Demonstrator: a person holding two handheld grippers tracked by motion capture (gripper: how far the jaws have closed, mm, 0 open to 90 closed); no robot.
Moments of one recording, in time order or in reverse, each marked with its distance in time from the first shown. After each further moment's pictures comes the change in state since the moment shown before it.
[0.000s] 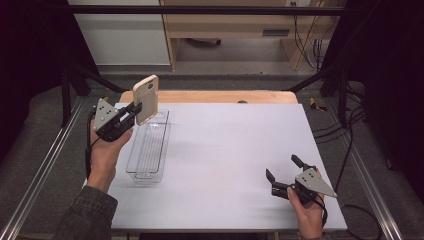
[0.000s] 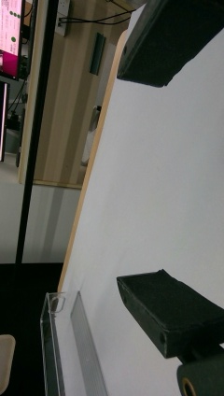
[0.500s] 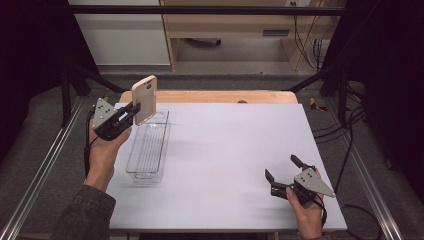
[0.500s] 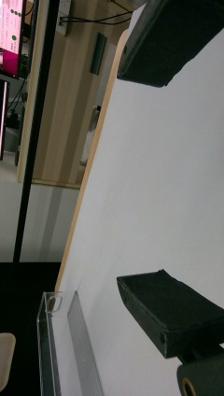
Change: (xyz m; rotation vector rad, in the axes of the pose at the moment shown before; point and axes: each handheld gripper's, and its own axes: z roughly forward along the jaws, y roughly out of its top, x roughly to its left) left arm 0.006 -0.005 0.002 0.021 0.002 -0.001; right arm 0.001 0.000 0.002 0.007 0.001 -0.017
